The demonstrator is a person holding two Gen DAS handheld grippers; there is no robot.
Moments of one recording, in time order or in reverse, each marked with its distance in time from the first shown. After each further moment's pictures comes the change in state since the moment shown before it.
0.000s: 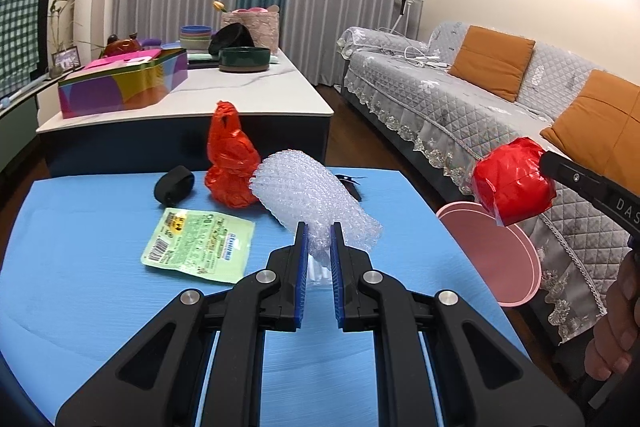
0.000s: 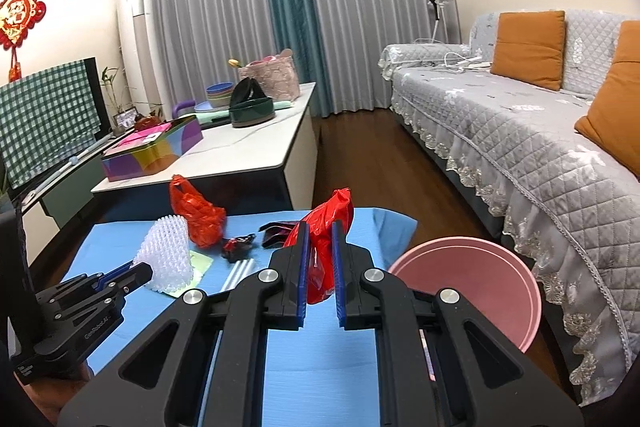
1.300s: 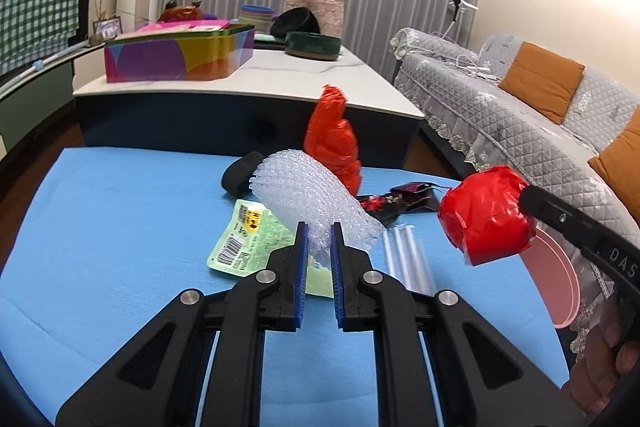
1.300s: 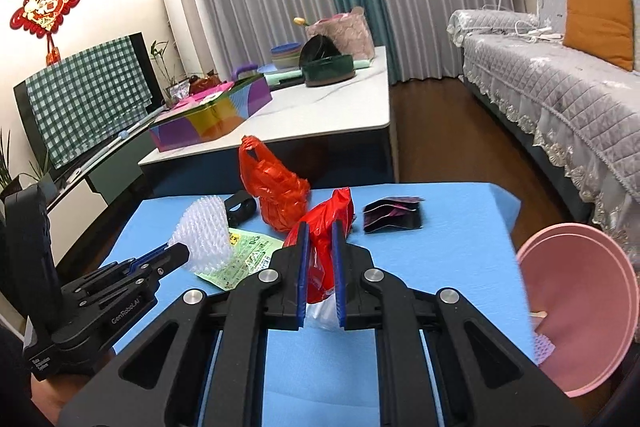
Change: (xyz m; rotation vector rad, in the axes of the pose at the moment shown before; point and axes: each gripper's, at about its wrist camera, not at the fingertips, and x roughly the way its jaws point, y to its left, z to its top) left arm 0.020 0.076 0.001 -0.115 0.017 0.119; right arm 0.074 0.083 -0.012 -0.022 0.114 0.234
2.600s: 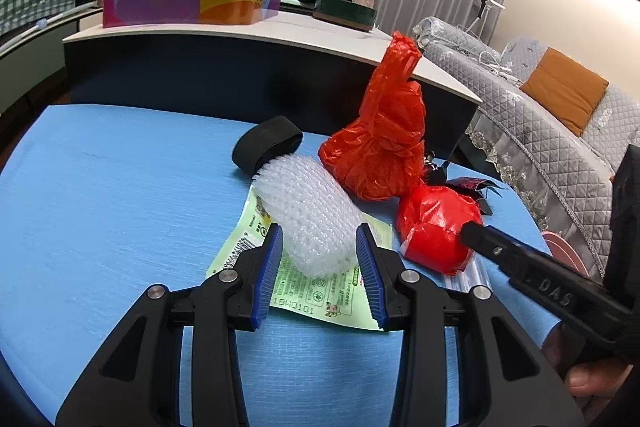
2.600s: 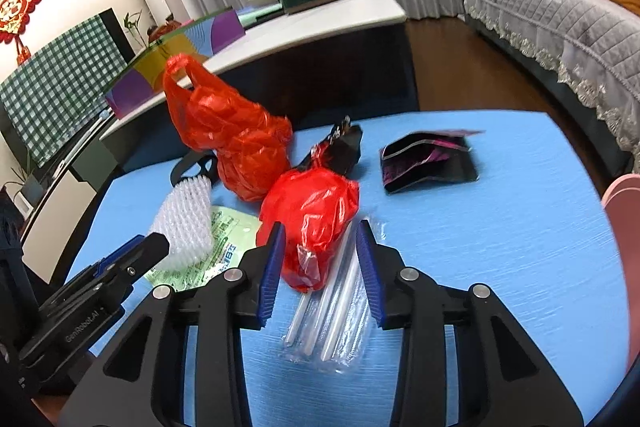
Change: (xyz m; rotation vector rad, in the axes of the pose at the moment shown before) left arm 0.078 0.037 -0.007 -0.099 0.077 0.009; right arm 0.139 -0.008 -0.026 0.089 0.219 0.018
